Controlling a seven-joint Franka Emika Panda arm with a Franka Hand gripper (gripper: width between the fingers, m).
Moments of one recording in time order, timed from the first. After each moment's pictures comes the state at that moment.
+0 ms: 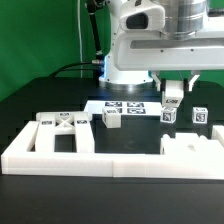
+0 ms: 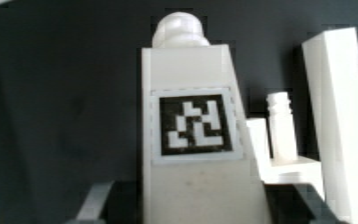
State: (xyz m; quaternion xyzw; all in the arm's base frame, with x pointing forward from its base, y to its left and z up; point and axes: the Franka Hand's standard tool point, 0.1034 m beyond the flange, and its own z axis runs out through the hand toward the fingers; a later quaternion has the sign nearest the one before) arm 0.572 0.048 0.112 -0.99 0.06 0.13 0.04
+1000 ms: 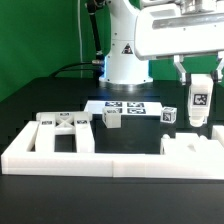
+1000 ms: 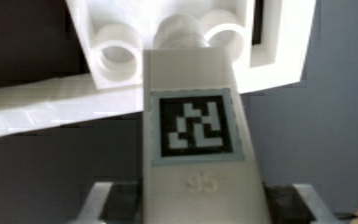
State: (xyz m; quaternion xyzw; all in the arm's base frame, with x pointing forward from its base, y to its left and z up) arm 0.621 0.084 0.137 -0.97 0.06 -0.22 0.04
